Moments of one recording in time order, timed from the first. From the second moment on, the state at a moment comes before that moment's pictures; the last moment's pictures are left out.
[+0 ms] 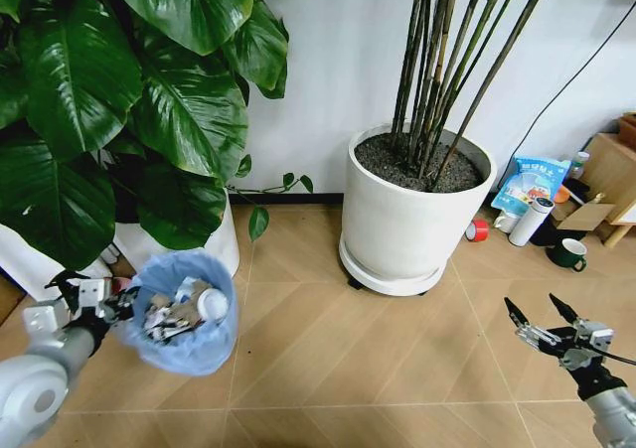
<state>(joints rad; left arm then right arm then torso) 1.76 -0.66 -0.87 -2.06 -1.03 0.36 -0.27 -1.80 1.10 0.97 1.80 0.77 0.26 -0.39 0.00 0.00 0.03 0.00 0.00</state>
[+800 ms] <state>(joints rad) 1.75 -0.67 -0.85 -2.13 -1.03 0.37 -0.32 -1.78 1.12 0.99 1.73 0.82 0.30 -0.41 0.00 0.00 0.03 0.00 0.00</state>
